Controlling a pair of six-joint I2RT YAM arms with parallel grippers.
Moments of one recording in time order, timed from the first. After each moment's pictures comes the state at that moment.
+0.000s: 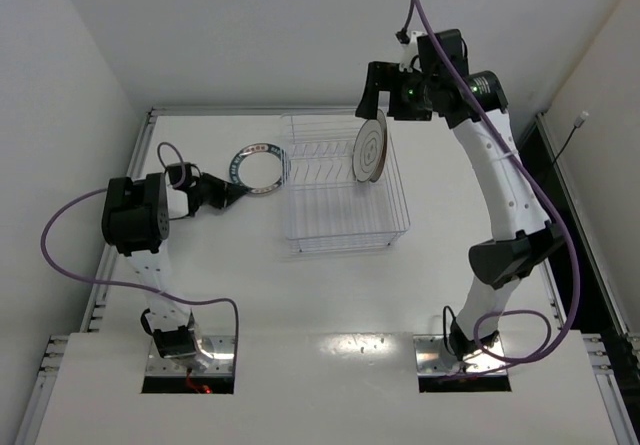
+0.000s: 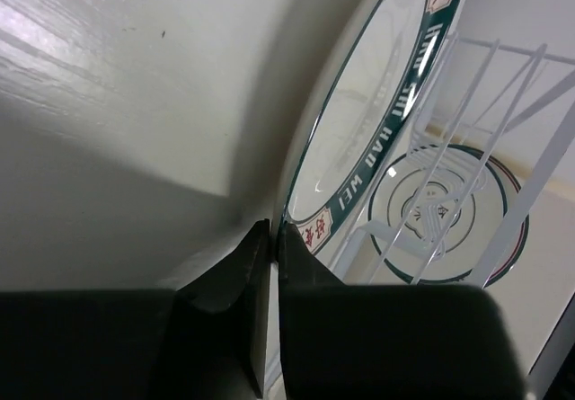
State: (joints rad) left arm 0.17 2.05 0.94 0.40 0.63 -1.17; right arm 0.34 1.80 2.20 -1.03 -0.15 0.28
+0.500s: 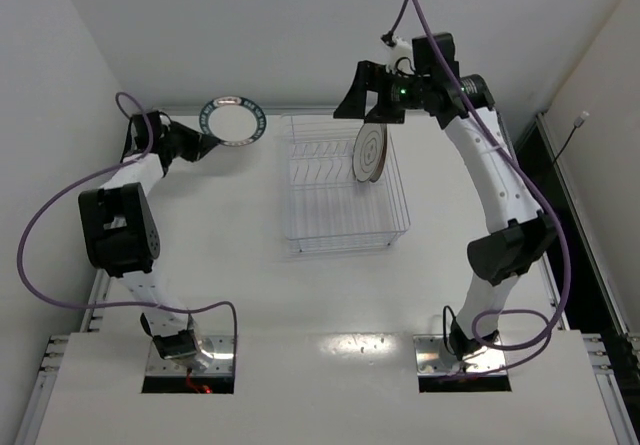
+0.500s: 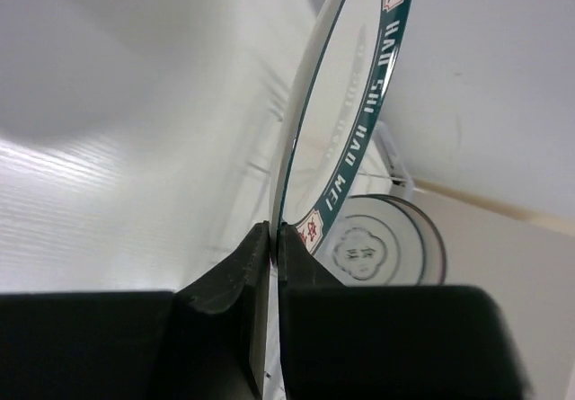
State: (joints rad) left arm 0.22 1.88 1.31 -0.03 0.52 -1.04; right arm 0.31 1.83 2.13 -0.90 -0.49 0.34
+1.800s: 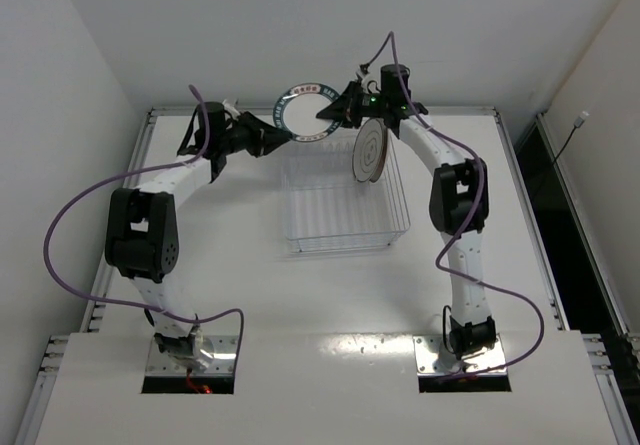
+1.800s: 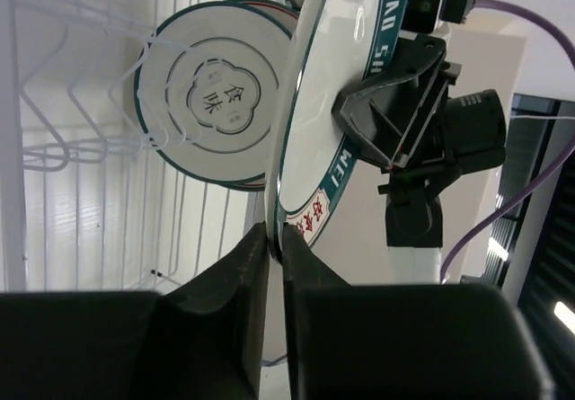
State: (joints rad) left arm -0.13 1.80 1.28 0.20 0.68 -1.31; right arm 0.25 2.38 2.09 -0.10 -0.90 0.96
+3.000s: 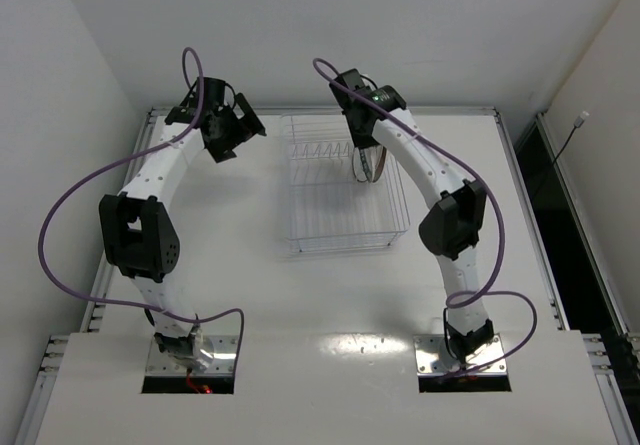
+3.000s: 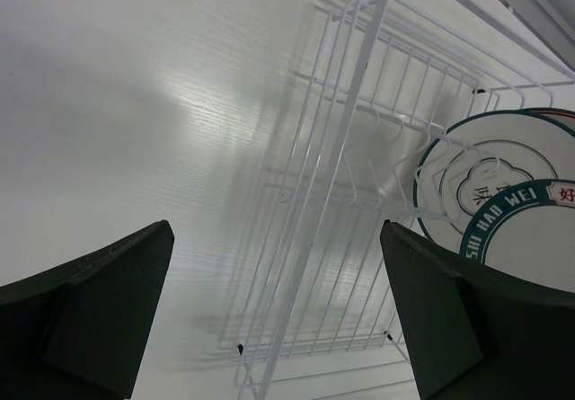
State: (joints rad) left arm -0.14 1.81 1.69 -0.69 0.06 -0.72; right arm 0.52 2.19 2.29 -1.15 0.51 0.19
